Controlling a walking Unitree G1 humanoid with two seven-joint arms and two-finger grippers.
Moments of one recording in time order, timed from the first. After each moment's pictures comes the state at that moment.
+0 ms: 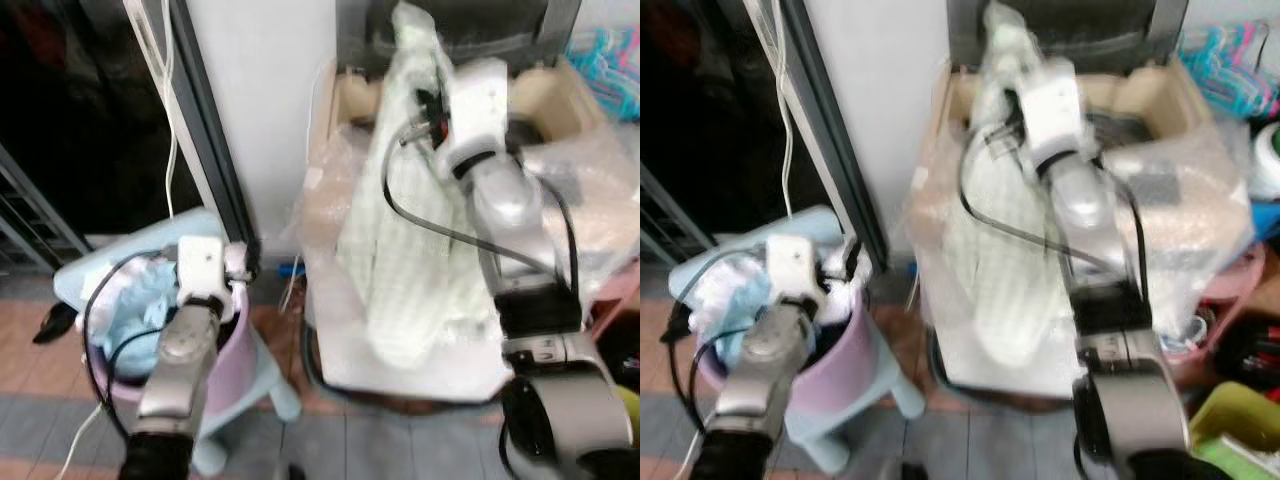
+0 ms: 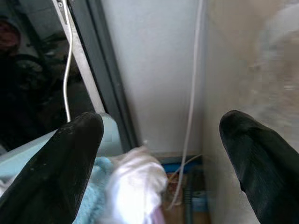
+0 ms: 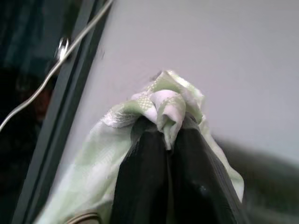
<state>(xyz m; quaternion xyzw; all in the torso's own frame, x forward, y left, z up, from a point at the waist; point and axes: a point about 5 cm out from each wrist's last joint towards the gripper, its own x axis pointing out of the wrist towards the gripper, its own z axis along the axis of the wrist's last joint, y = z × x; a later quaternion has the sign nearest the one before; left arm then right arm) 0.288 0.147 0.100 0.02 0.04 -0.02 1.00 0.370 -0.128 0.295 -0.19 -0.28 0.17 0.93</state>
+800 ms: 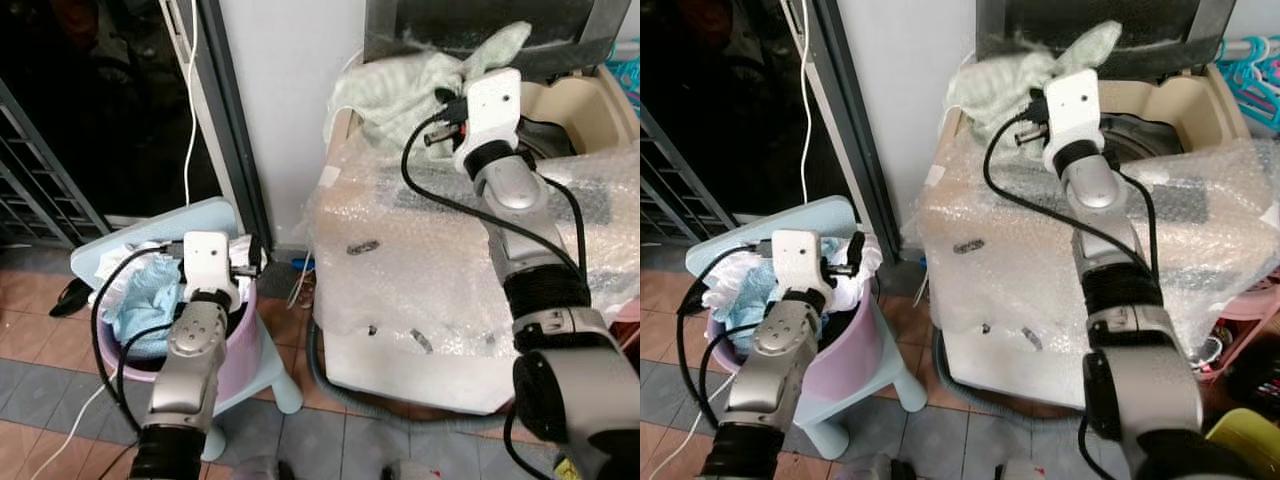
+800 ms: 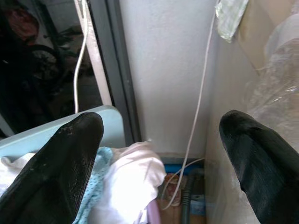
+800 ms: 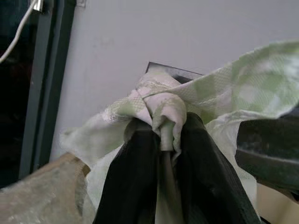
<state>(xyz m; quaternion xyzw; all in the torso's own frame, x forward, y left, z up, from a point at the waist) 0.292 0.136 0.102 0.01 0.03 -0.02 1.00 0.386 -0.164 0.241 -0.14 -0.17 0.09 0.97</state>
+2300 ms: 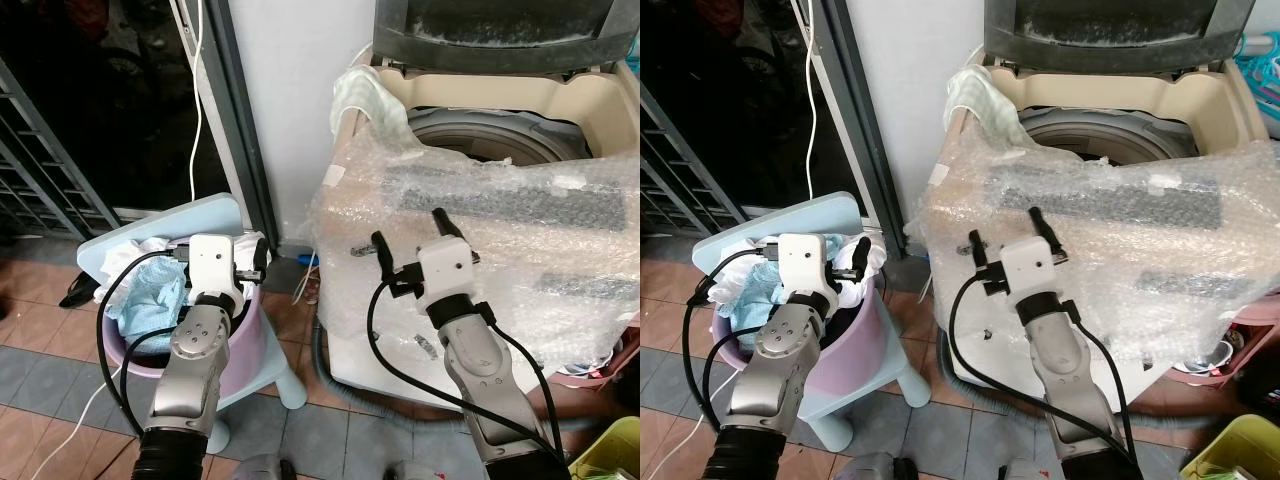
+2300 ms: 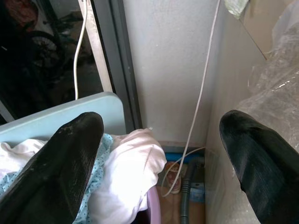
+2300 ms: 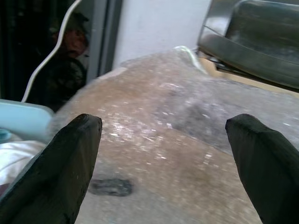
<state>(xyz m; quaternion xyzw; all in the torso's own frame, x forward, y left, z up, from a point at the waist) 0.287 0.134 0.097 0.00 0.05 -0.03 1.00 0.267 -0.125 0.125 -0.13 -0.10 0.13 0.98</state>
